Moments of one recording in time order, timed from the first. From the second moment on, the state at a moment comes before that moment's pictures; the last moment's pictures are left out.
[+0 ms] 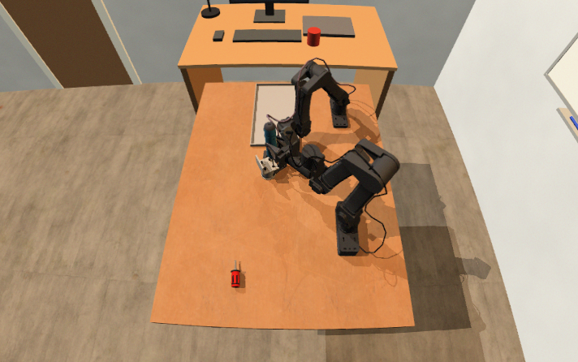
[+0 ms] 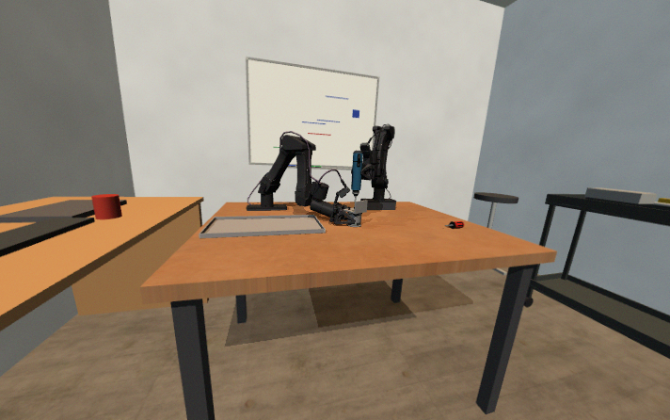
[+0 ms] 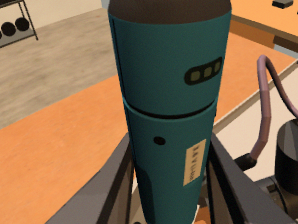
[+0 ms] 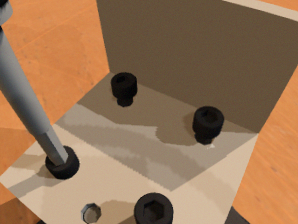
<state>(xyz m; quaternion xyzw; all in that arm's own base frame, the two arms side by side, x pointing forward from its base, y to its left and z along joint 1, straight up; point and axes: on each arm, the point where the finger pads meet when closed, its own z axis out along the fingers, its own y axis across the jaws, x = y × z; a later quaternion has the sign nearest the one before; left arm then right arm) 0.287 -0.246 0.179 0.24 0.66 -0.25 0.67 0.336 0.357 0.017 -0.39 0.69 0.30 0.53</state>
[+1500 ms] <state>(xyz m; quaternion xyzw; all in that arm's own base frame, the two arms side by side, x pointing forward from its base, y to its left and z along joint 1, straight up) 0.286 -0.246 0.176 0.24 0.66 -0.25 0.67 0.336 0.357 0.017 -0.39 0.69 0.30 0.53</state>
